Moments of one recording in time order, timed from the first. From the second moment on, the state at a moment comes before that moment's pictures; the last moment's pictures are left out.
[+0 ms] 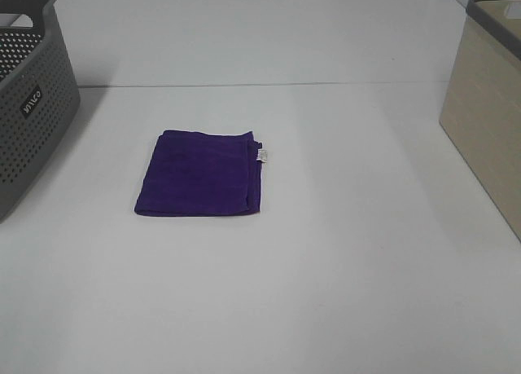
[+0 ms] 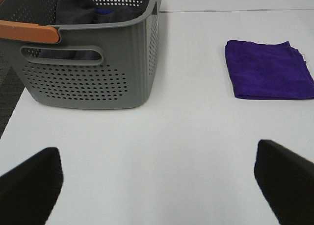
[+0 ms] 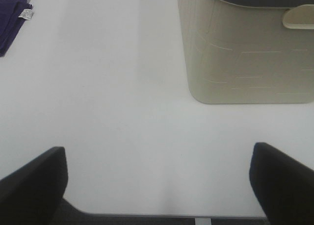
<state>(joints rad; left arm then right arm) 0.08 -0.01 -0.51 -0.07 1.04 0.02 -0.04 0.00 -0.46 0.00 1.10 -0.11</state>
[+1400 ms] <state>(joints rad) 0.08 -0.01 -0.51 -0.07 1.04 0.02 -0.04 0.00 -0.46 0.00 1.10 -0.11</state>
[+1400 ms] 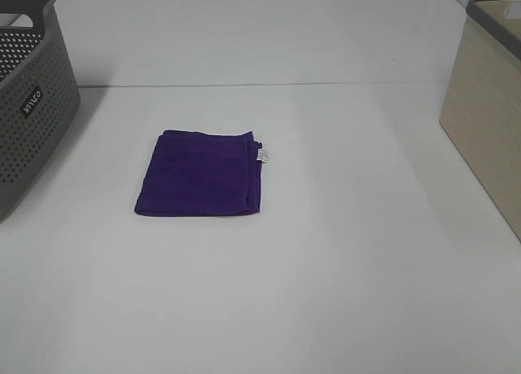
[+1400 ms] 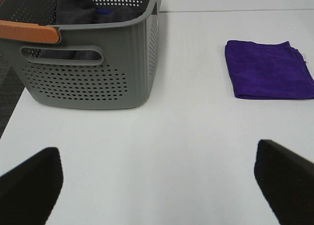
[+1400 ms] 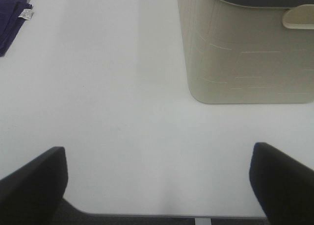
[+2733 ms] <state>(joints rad) 0.08 -0.01 -0.51 -0.07 1.04 0.02 -0.04 0.00 -0.46 0.00 1.10 -0.11</state>
